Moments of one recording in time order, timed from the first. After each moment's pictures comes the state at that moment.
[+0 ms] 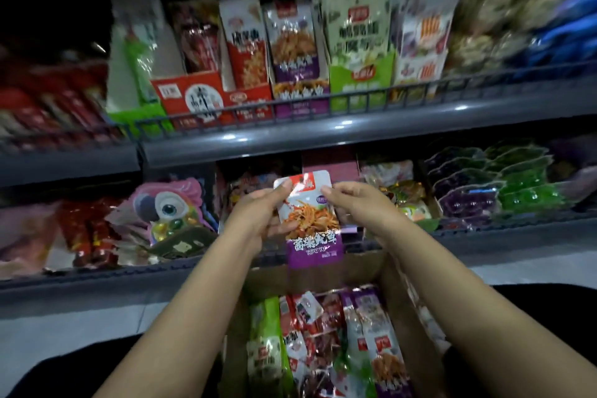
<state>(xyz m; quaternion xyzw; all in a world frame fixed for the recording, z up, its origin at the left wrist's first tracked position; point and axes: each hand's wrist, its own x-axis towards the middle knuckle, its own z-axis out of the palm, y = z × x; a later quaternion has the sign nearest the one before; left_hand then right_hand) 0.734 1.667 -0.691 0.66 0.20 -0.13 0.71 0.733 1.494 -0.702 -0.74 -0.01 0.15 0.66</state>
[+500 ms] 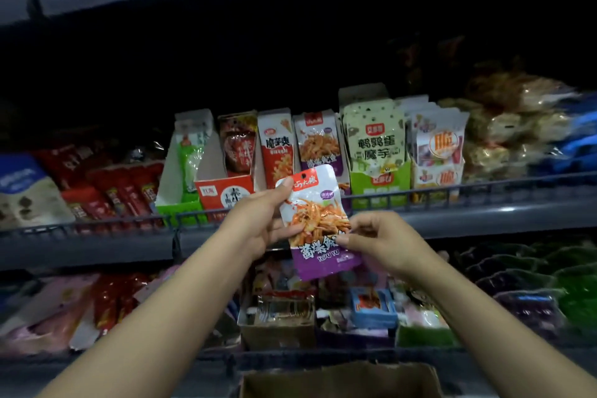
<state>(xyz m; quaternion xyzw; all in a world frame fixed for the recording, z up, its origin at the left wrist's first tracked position) 0.787 1.667 -0.565 0.66 0.16 -0.04 0.74 0.775 1.481 -0.613 -0.79 -0.17 0.05 0.58</state>
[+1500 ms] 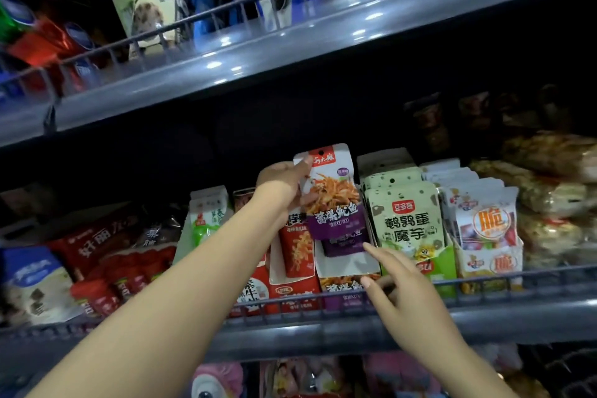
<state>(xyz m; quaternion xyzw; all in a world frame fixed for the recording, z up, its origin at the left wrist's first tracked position) 0.916 1.653 -0.470 0.72 0.09 0.11 0.68 0.832 1.501 -0.610 -0.86 -0.15 -0.16 0.47</state>
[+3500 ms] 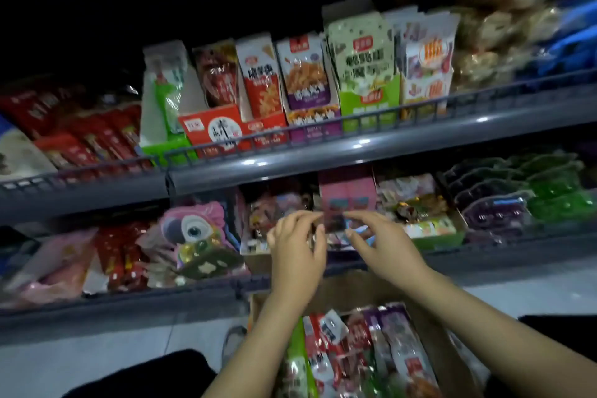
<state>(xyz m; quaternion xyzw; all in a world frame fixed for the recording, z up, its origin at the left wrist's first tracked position) 0.703 1.648 -0.737 0.92 -0.08 0.24 0.31 0.711 1.491 -0.742 -0.90 -0.11 -0.09 0.42</state>
